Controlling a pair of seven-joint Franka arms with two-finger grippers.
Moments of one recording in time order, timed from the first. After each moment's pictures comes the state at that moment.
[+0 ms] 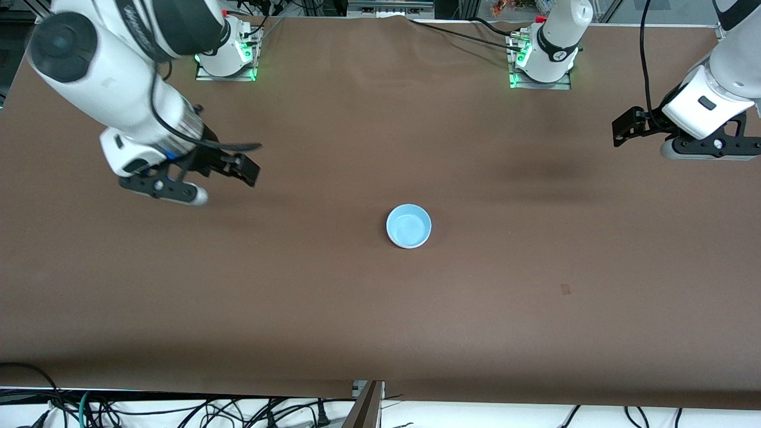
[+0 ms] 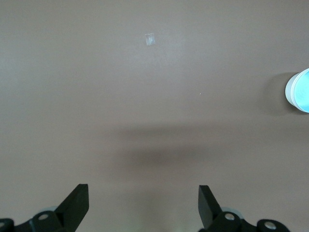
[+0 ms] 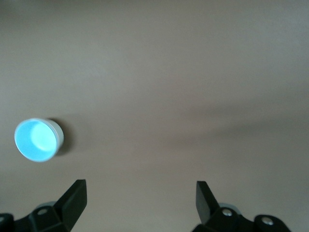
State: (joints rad) left arm -0.04 -0.05 -0.06 -1.72 0.04 1.58 -0.07; right arm 0.69 0.23 -0.40 -1.45 0.17 1.64 0.50
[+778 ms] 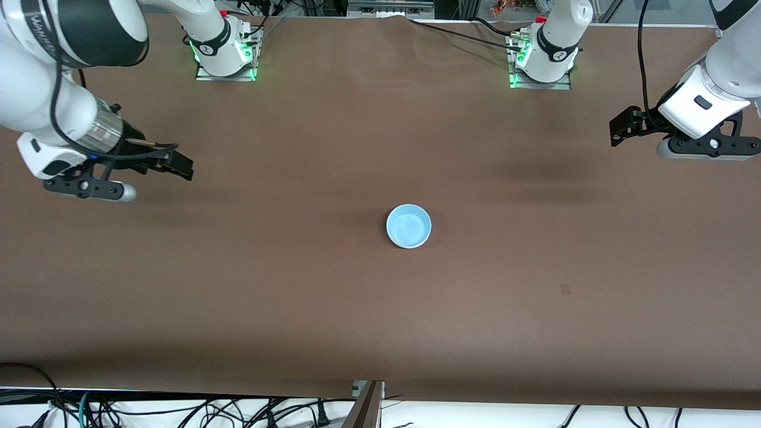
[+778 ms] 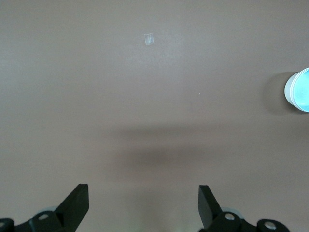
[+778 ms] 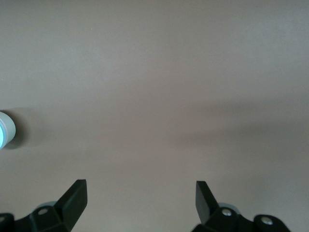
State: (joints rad) left arm -0.04 -0.05 -0.06 -1.72 0.04 1.58 -0.07; right arm 0.65 0.16 -0.53 -1.56 0.14 1.64 0.24
